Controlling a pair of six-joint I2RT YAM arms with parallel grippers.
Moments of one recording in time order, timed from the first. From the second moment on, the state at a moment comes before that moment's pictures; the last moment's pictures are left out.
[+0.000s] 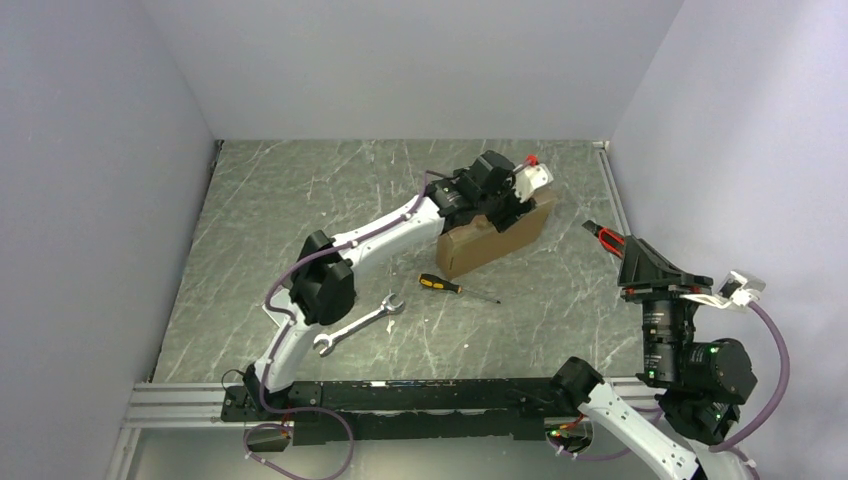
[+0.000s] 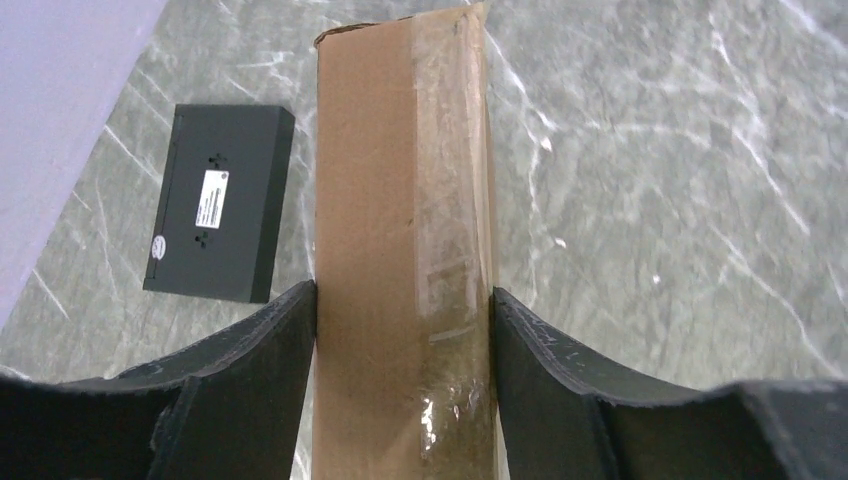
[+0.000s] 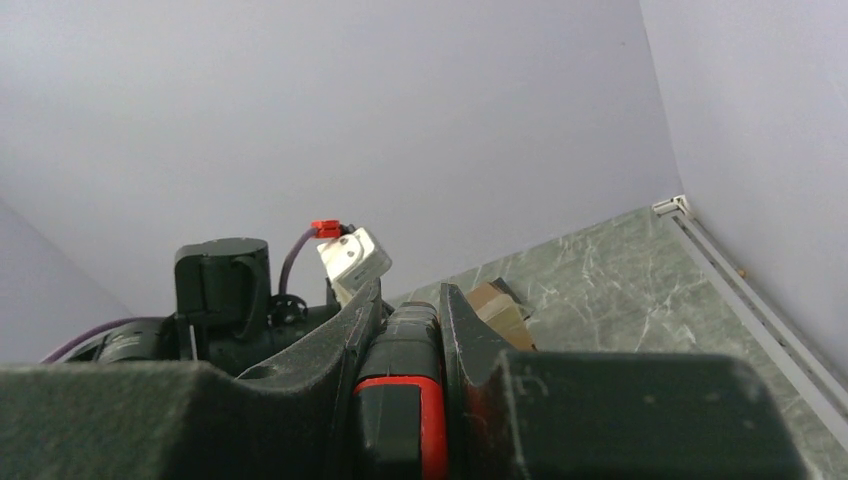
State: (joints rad) left arm -0.94 2.25 2.16 -0.41 0.05 0.24; right arm 0.76 0.10 0.84 -0.28 0.80 0.17
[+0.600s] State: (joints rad) left arm -0.92 1.63 1.38 -0.38 0.10 0.49; right arm 0.76 0.34 0.76 -0.19 0.72 0.20
